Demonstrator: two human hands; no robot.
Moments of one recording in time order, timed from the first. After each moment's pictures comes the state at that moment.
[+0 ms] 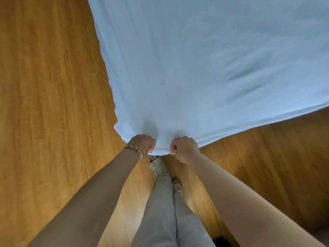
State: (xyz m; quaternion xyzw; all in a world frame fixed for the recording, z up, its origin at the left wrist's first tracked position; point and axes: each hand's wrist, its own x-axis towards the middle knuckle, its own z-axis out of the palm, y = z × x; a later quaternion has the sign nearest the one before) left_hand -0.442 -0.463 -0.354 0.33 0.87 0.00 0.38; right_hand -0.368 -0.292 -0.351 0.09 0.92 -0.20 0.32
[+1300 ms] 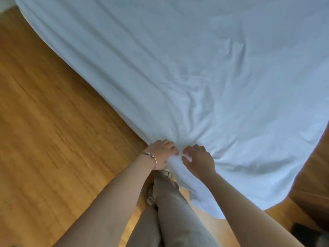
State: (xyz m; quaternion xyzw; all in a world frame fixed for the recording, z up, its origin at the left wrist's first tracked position) left_hand -0.845 -0.547 -0.357 0.69 0.66 -0.07 0.29; right_hand -0.682 -0.452 -0.354 0.37 0.88 -0.24 0.15
